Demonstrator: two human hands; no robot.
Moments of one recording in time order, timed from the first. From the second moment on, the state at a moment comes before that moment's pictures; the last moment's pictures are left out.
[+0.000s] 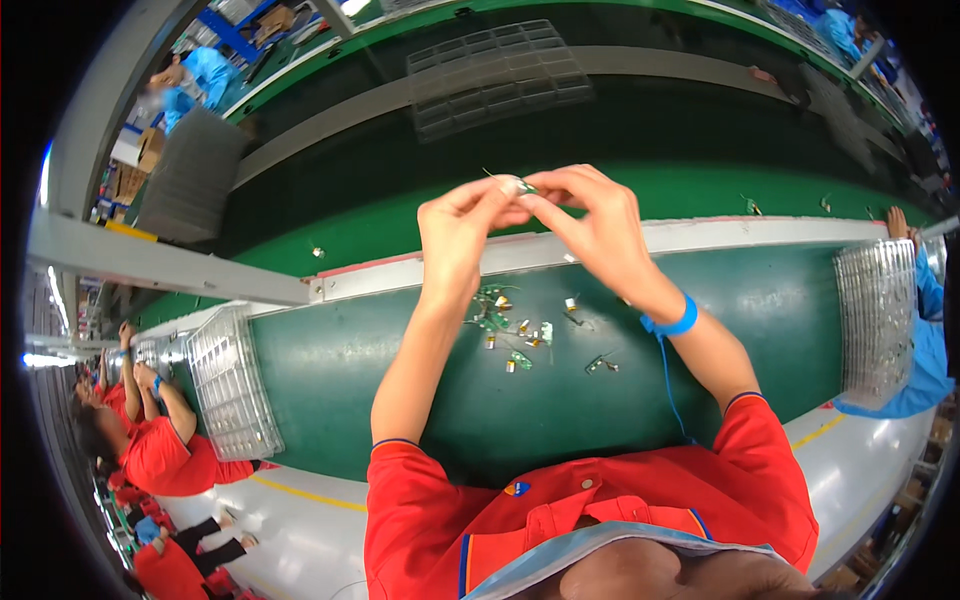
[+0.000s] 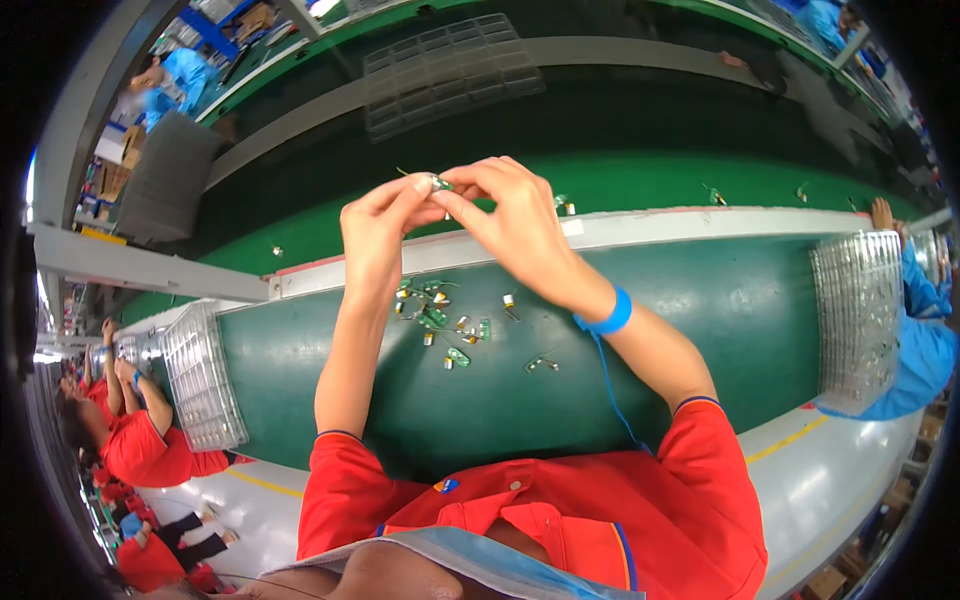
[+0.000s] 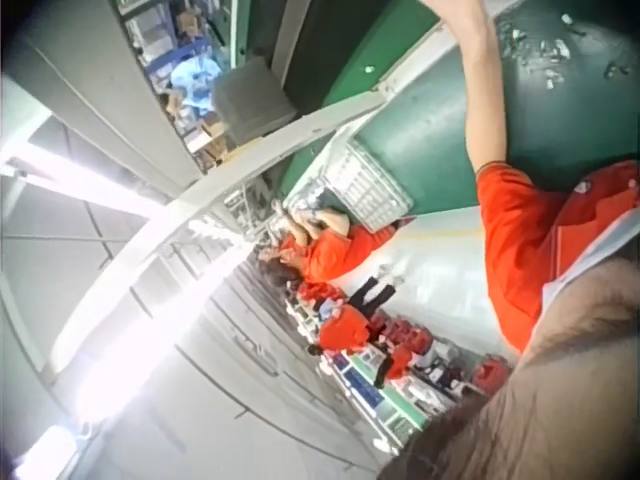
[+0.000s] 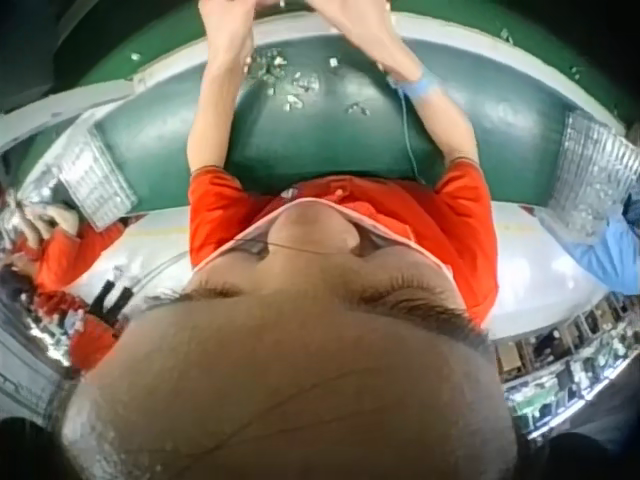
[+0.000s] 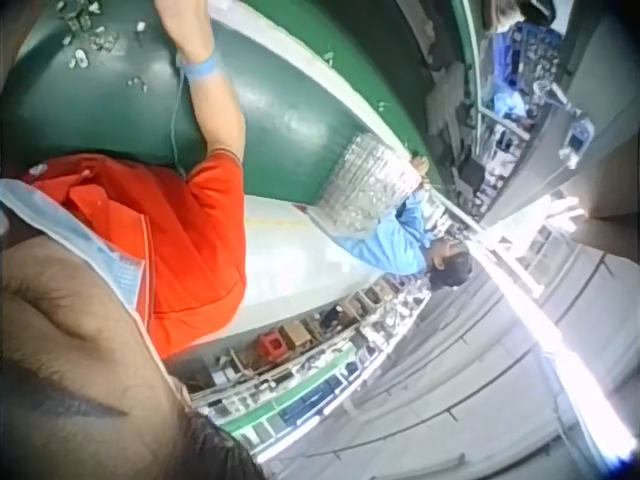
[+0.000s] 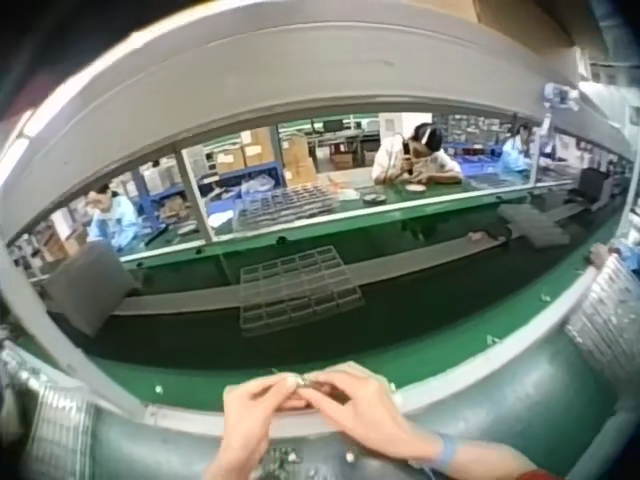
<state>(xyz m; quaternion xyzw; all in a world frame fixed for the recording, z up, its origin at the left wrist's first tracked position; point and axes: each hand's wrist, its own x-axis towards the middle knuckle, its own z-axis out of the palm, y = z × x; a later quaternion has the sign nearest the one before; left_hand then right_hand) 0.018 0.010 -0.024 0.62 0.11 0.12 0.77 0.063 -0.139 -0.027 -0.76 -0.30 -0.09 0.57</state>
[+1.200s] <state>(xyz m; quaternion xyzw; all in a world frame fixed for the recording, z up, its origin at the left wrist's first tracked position) 0.084 0.067 -0.160 0.83 0.16 0.12 0.52 0.113 -0.067 -0.132 -0.86 -0.44 -0.04 0.25</state>
